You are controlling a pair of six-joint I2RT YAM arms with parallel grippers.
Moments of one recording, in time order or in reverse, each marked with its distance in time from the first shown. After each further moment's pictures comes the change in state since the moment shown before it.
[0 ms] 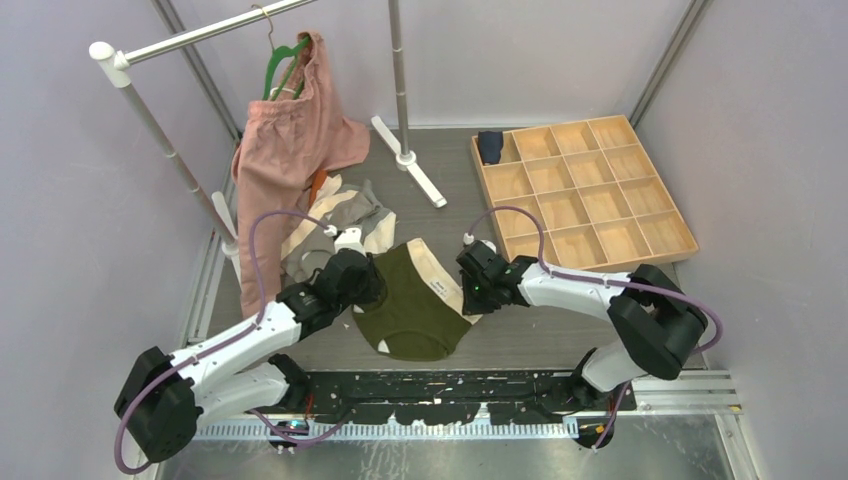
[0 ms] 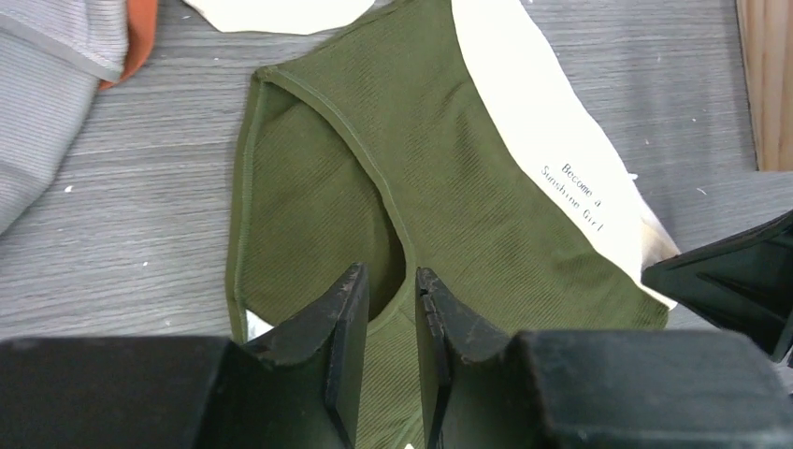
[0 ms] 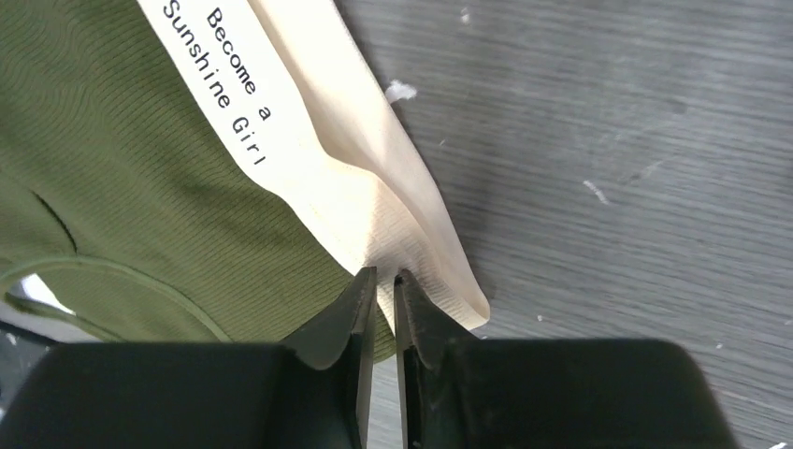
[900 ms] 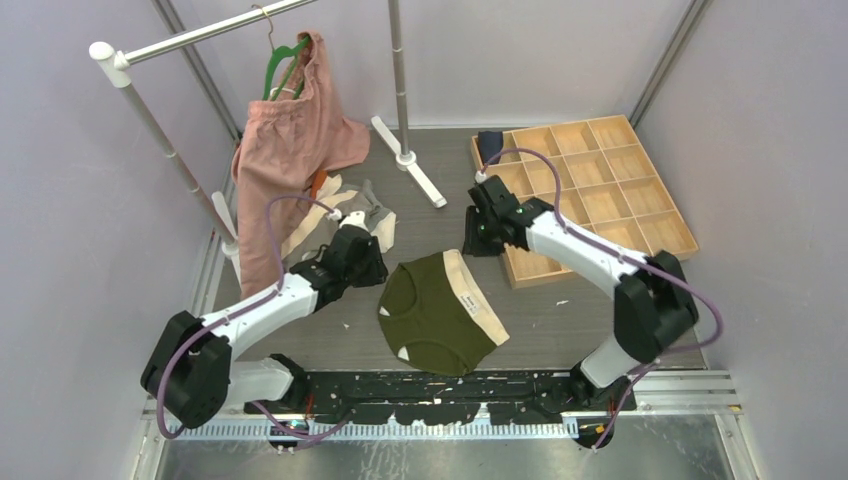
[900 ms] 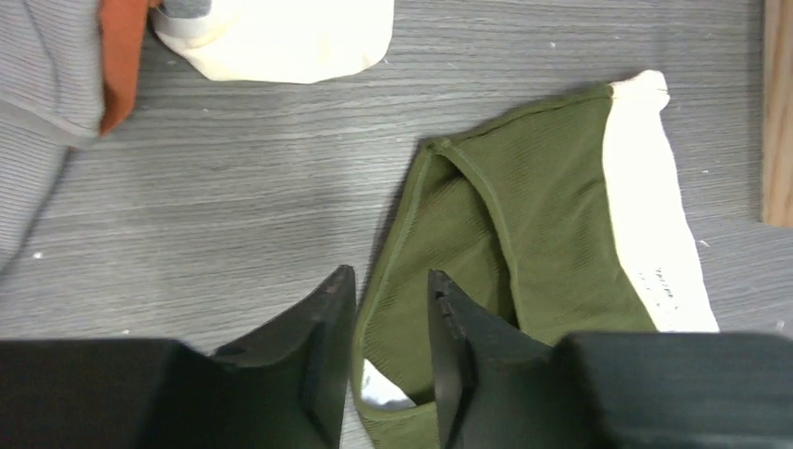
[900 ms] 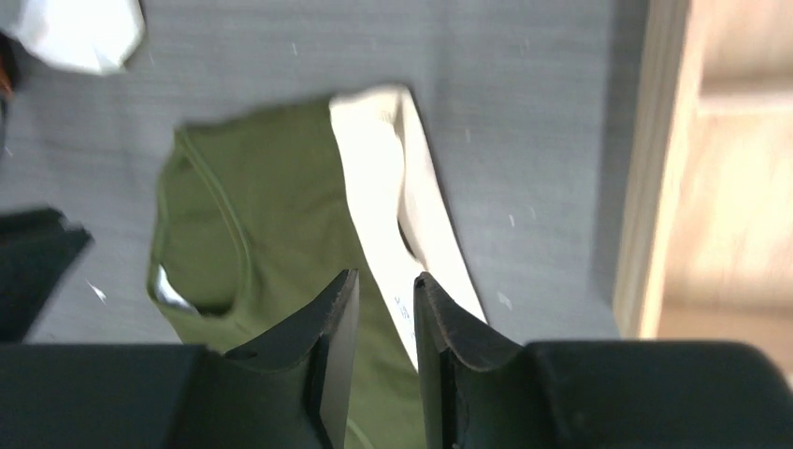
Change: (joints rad) left arm 0.126 0.217 0.111 0.039 0.103 0.016; right arm -0.189 -0.010 0.336 -0.229 0.042 -0.090
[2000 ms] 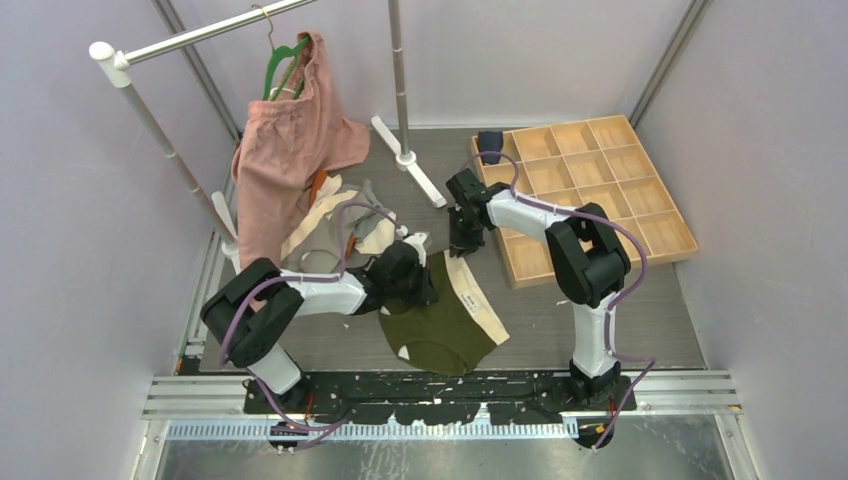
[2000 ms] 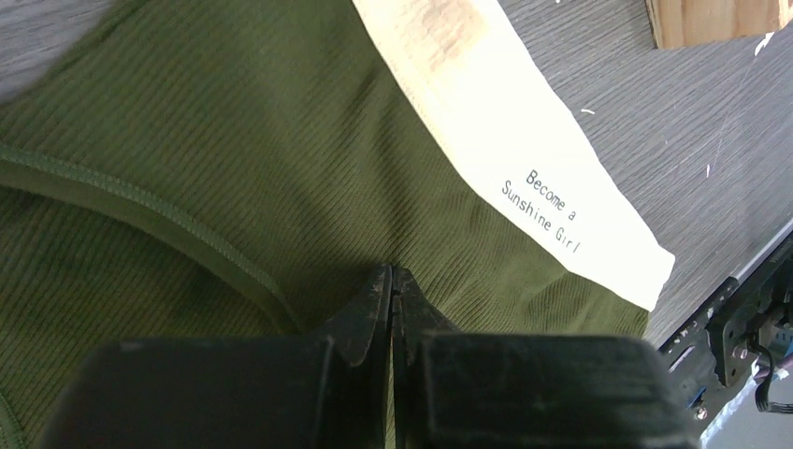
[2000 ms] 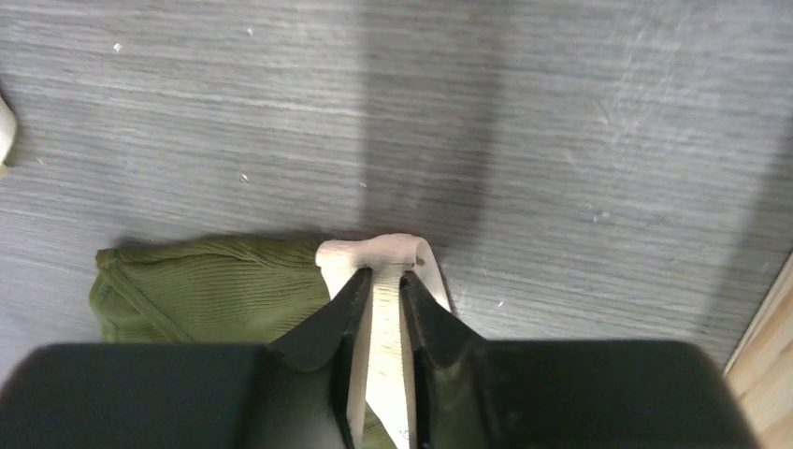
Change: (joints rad) left arm -0.219 0.392 0.026 0.402 0.277 0.007; right arm -0.074 0.511 0.297 0.020 -0.136 -0.068
